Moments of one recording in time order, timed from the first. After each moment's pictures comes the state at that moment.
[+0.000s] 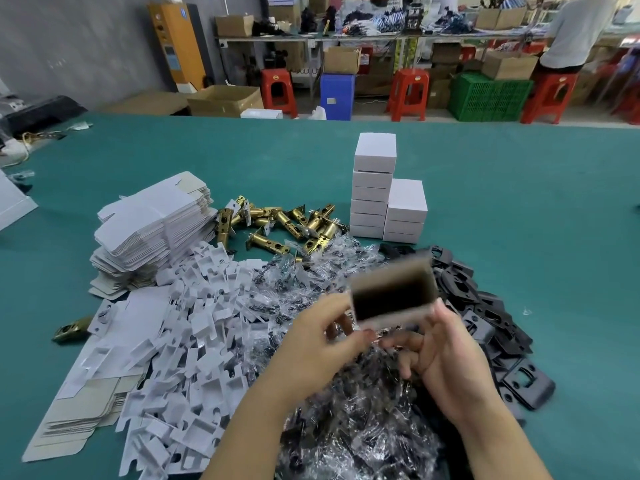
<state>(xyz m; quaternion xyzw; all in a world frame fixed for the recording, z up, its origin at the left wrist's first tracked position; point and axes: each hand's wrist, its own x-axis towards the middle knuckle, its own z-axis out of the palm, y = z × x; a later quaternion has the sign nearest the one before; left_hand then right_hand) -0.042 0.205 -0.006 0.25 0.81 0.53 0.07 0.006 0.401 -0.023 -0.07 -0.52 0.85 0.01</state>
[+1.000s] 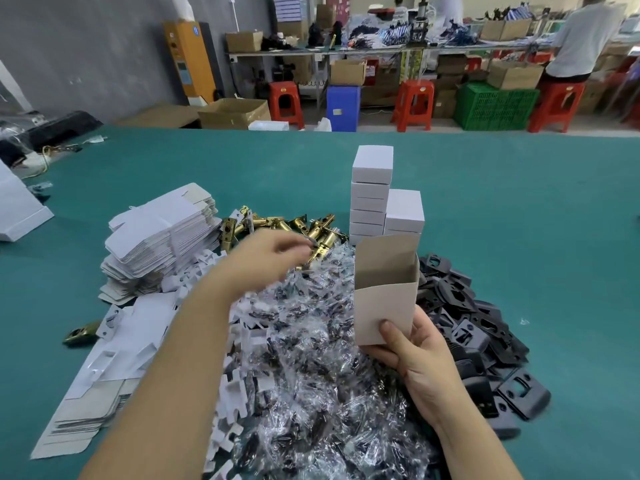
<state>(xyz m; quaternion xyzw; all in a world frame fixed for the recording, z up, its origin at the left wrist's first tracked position) -0.133 0.166 0.076 0.17 0.89 0.40 0.11 -0.005 0.389 -0.034 -0.07 -0.51 0.86 0.03</state>
